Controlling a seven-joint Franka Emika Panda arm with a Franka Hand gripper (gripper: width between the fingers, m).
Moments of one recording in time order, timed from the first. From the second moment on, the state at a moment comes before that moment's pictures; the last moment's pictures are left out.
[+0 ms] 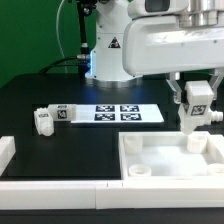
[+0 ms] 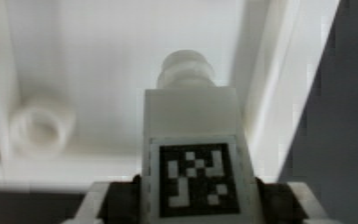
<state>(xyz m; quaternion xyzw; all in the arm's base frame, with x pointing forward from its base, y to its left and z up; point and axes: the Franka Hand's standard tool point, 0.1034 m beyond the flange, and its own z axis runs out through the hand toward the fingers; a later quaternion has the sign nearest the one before) 0.607 0.083 0.124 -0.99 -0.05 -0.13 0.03</state>
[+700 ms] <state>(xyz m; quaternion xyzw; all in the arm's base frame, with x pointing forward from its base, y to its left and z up) 0.630 0.087 0.118 -0.96 -0.05 -0.28 0.02</state>
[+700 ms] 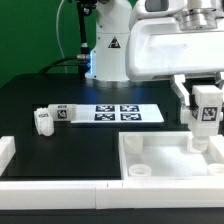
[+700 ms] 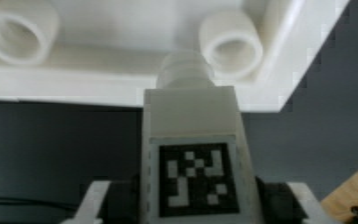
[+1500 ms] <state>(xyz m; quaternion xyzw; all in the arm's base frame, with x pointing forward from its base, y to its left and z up) 0.640 0.112 0.107 -0.96 -0.05 -0.28 0.03</state>
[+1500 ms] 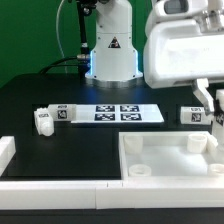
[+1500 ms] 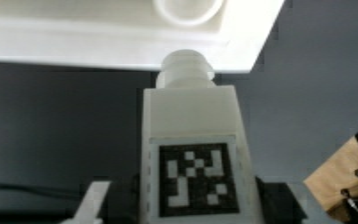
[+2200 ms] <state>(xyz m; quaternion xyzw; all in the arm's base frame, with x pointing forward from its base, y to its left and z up) 0.629 0.111 0.083 -0.96 -0.05 -0.27 0.03</state>
